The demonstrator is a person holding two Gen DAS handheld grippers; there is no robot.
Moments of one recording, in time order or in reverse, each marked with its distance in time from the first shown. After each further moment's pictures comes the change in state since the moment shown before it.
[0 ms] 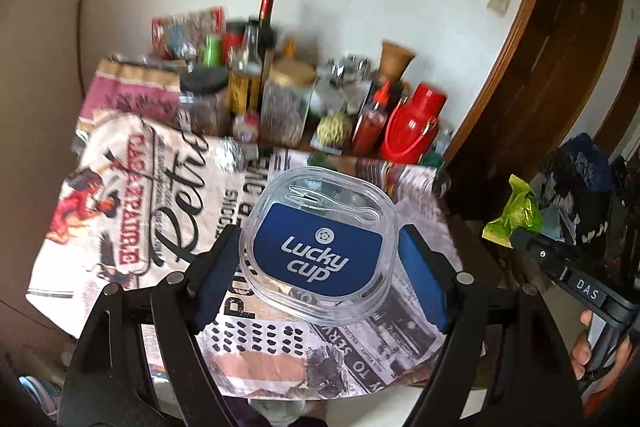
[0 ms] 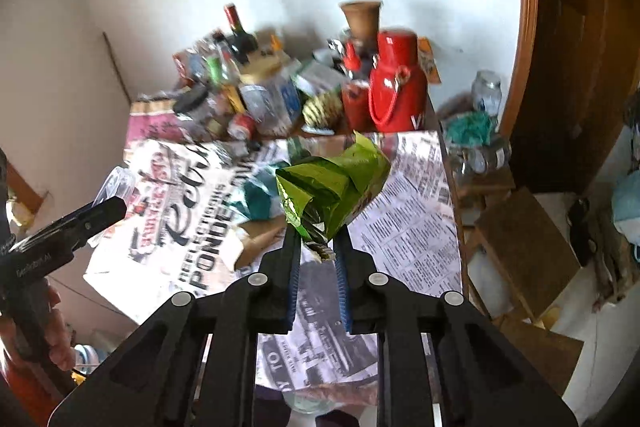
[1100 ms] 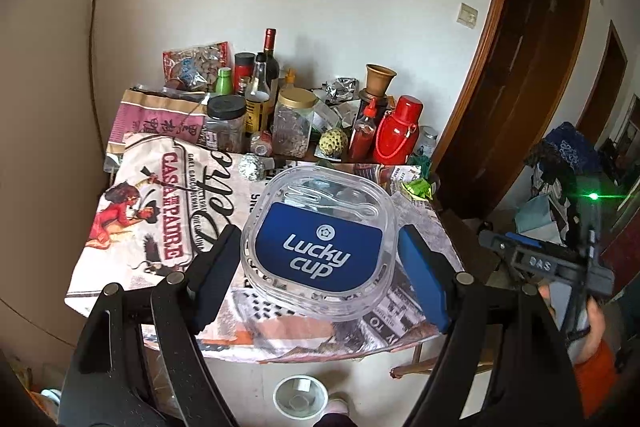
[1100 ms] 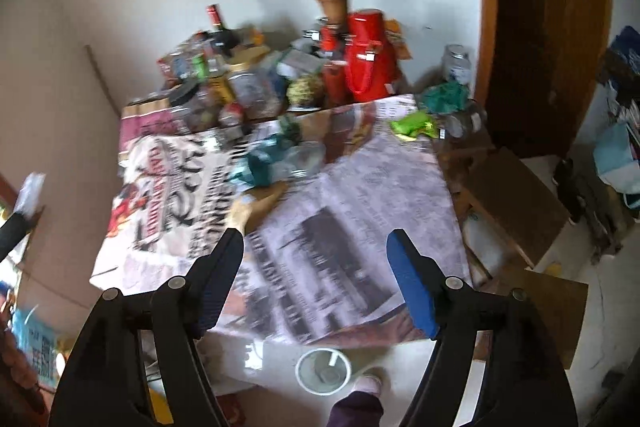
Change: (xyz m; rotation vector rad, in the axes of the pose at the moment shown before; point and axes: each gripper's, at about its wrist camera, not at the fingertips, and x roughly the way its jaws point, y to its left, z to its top) left arm -0.089 0.022 -0.030 0.074 -0.055 -0.023; right arm -0.008 -0.012 -0.043 0.137 0.038 -0.093
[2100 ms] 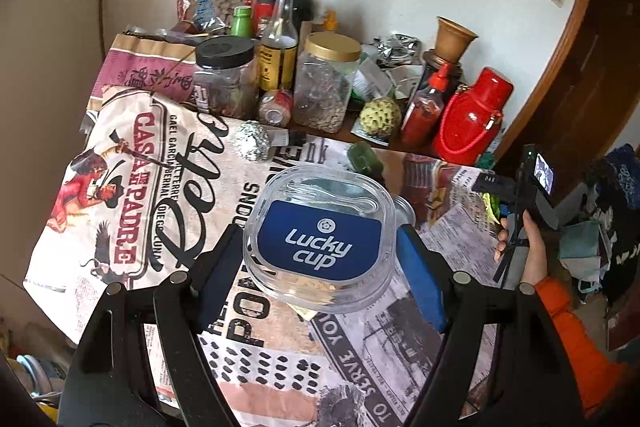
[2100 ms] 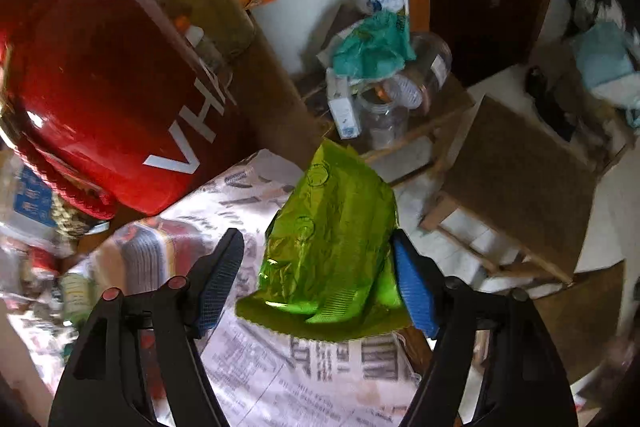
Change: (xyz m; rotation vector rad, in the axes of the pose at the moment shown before) left arm 0.186 -0.005 0.030 -0.143 0.141 0.174; right arm 0.287 -0.135 0.131 0.316 0.146 -0.255
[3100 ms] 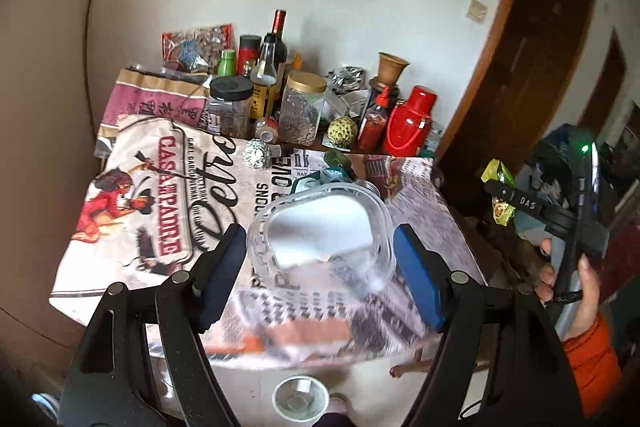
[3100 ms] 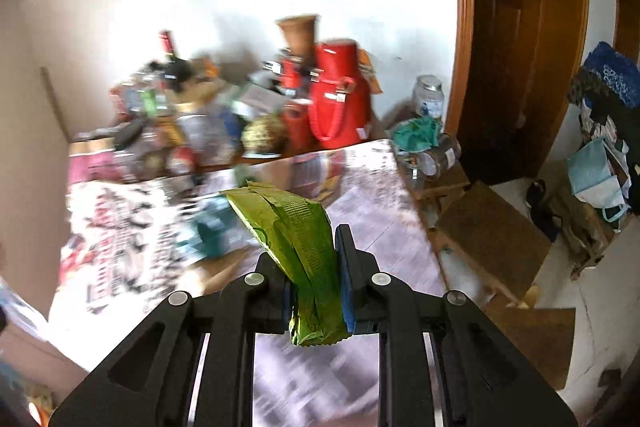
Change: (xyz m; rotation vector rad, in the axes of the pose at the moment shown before) left arm -0.150 0.091 -0.061 0.135 -0.126 -0.220; right arm -0.279 0.060 -0.183 -0.279 -0.310 0.167
